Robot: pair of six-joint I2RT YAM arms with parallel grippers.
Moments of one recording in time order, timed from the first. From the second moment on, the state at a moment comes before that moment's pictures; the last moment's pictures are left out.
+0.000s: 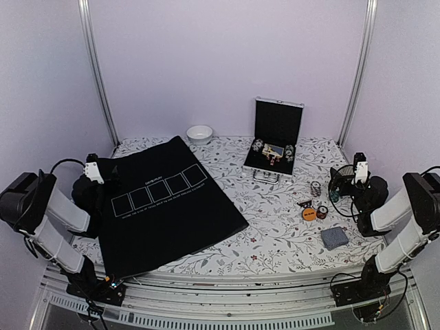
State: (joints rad) left arm -0.03 1.55 0.23 1.32 -0.26 0.03; right arm -0.03 1.53 0.24 1.28 -0.11 0.00
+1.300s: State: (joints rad) left arm -0.48 1.08 0.98 0.06 0.12 0.01; right arm 0.08 1.16 1.01 -0.16 -0.33 0.24
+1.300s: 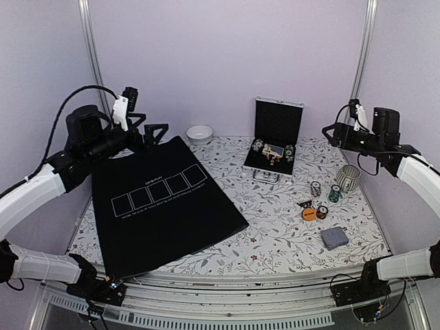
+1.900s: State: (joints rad) left arm -0.56 1.13 0.89 -0.04 0.20 0.09; right arm 0.45 1.59 1.15 -0.81 0.06 0.28
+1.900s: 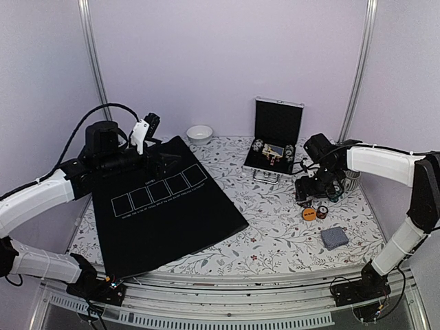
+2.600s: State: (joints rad) left arm -0.56 1.13 0.87 -0.04 0.19 0.14; right arm 0.45 1.87 1.28 -0.83 0.10 0.17
